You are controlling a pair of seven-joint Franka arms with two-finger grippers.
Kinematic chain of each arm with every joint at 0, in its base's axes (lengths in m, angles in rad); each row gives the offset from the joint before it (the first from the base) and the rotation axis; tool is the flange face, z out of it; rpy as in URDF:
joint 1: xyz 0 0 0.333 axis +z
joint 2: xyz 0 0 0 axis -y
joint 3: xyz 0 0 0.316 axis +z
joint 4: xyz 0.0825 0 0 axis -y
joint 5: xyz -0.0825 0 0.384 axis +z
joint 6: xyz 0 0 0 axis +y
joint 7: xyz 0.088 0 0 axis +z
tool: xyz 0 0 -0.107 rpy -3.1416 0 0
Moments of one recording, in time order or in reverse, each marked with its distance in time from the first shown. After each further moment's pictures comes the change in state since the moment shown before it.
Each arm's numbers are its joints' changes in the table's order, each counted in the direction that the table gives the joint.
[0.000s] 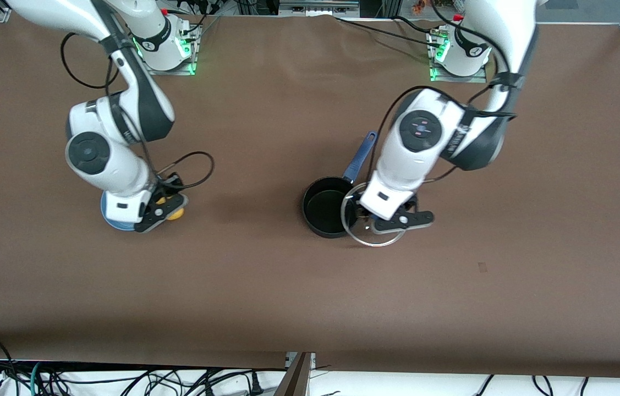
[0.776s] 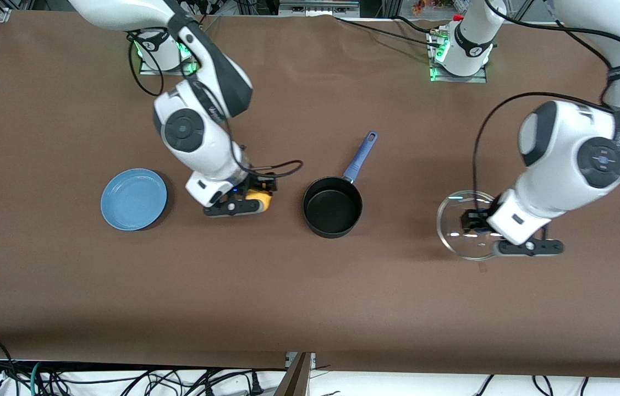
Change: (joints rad) left arm 0.343 0.083 0.000 -0.034 -0.050 0.120 -0.525; right arm 0.241 -0.172 0.057 0.283 0.129 -0.019 -0.795
